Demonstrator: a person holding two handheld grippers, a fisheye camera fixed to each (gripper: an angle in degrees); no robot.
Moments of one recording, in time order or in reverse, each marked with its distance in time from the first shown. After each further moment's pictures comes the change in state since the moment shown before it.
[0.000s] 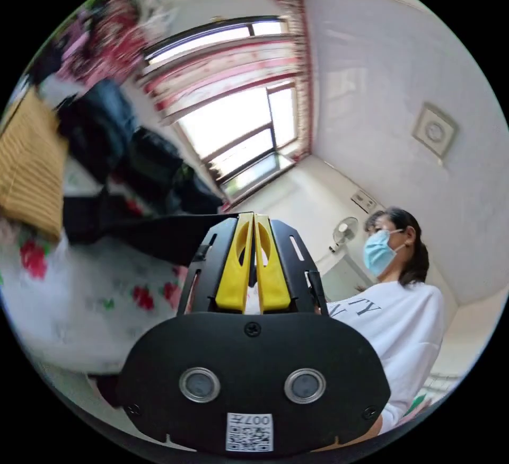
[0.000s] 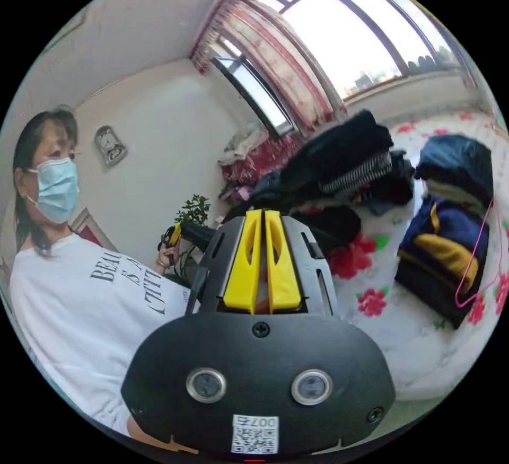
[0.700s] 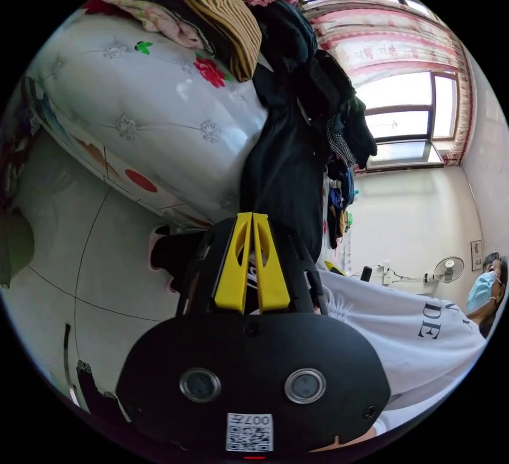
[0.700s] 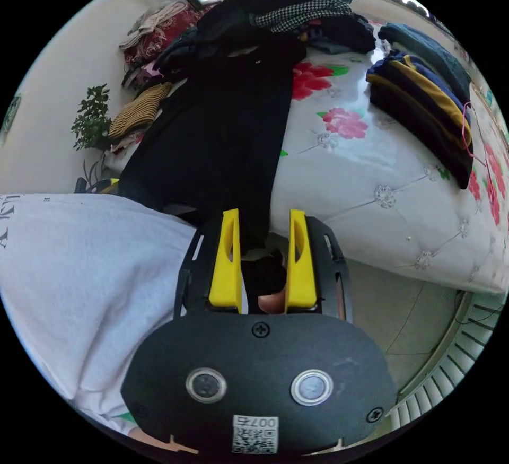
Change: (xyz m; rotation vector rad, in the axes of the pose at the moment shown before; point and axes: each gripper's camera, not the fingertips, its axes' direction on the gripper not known) left arm -0.171 0.146 -0.012 -0.304 -0.701 -0.480; right arm 0.102 0.172 0.147 -0.651 0.454 0.163
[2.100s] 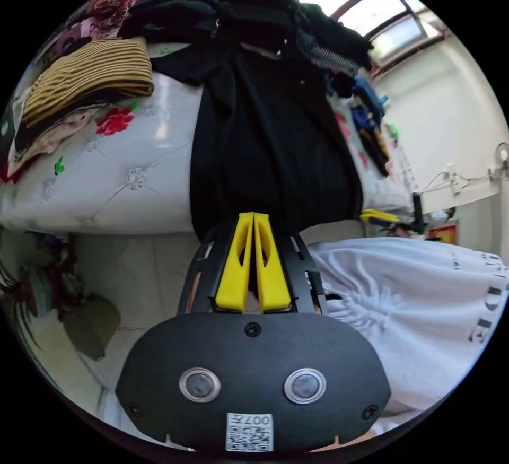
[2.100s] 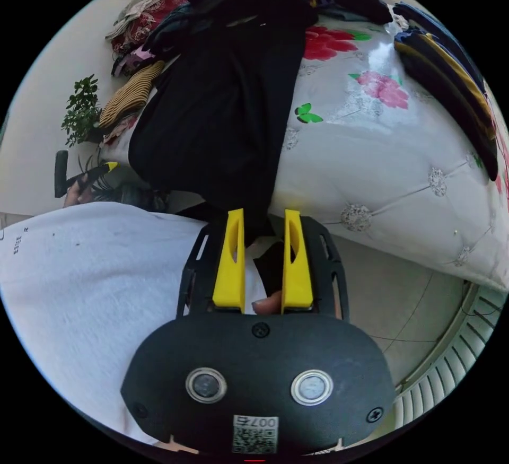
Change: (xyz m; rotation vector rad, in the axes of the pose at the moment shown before) left arm 0.058 -0.002 0.173 -0.223 -0.390 0.461; right arm 0.013 0.003 0.143 -0.132 -0.023 0.047
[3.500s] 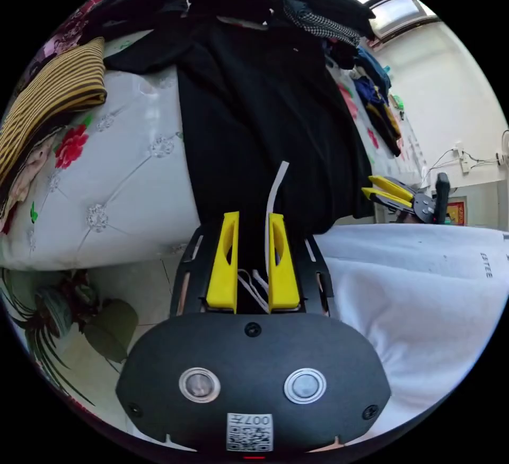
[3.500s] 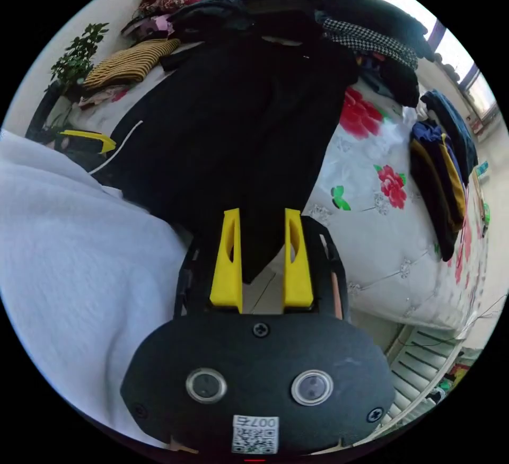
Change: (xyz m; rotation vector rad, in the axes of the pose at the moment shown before) left arm 0.016 -0.124 0.056 -0.141 -0.034 0.082; right arm -0.158 -0.087 0.054 0.079 0.354 -0.207
